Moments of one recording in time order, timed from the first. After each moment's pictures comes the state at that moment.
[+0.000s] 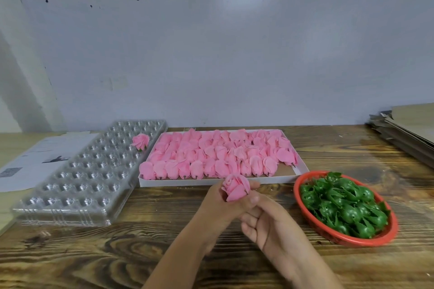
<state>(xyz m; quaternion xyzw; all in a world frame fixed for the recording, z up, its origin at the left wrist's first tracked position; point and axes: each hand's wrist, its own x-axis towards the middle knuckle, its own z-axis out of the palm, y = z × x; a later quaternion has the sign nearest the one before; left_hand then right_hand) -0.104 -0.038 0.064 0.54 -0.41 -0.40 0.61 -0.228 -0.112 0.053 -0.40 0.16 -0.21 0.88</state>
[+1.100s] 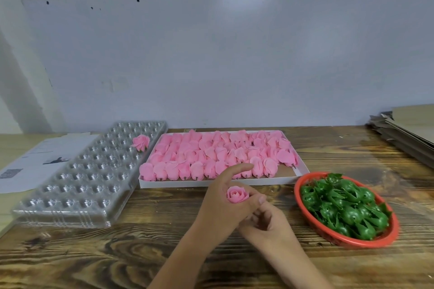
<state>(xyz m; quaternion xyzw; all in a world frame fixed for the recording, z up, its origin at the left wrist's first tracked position) -0.108 -0.040 0.068 0.61 -0.50 -0.21 0.58 -0.226 -0.106 0.041 -0.66 0.13 -0.30 0.68</state>
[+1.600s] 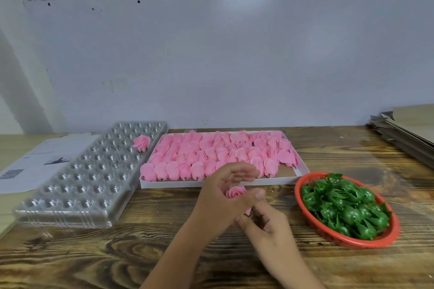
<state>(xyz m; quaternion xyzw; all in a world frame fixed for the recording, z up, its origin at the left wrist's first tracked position) -0.106 -0.034 0.088 0.56 -0.50 -0.21 0.62 -0.222 -0.103 0.029 -0.75 0.18 -0.38 0.52</state>
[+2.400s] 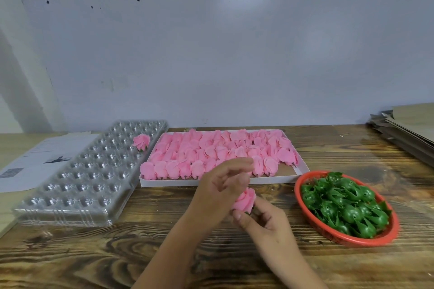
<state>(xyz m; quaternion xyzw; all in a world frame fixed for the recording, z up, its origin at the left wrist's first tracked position) -0.102 -0.031 0.096 0.55 -0.51 -0.24 0.62 -0.223 -0.105 0.030 -0.74 0.13 -0.38 0.55</state>
